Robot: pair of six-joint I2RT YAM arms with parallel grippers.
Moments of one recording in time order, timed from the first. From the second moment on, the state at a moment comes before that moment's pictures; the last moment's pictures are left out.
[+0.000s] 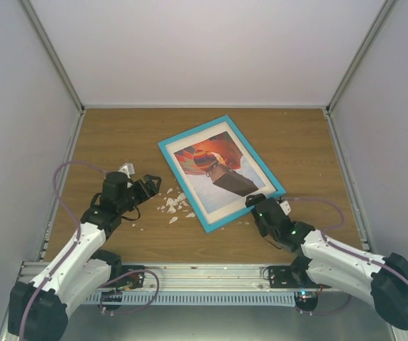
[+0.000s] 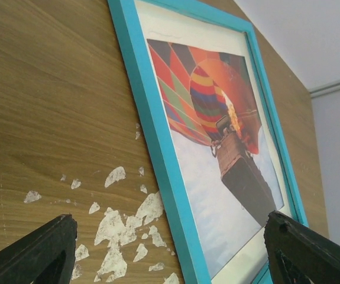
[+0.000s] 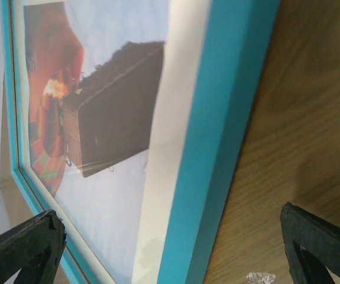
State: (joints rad) left arm -0.27 0.81 0.47 -0.23 0.19 -0.82; right arm 0.75 0.90 0.25 -0.11 0.32 1.62
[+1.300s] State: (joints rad) left arm -0.44 1.56 0.70 -0.06 0.24 -0.69; right arm -0.02 1.78 0.88 0.02 -0.47 0.15
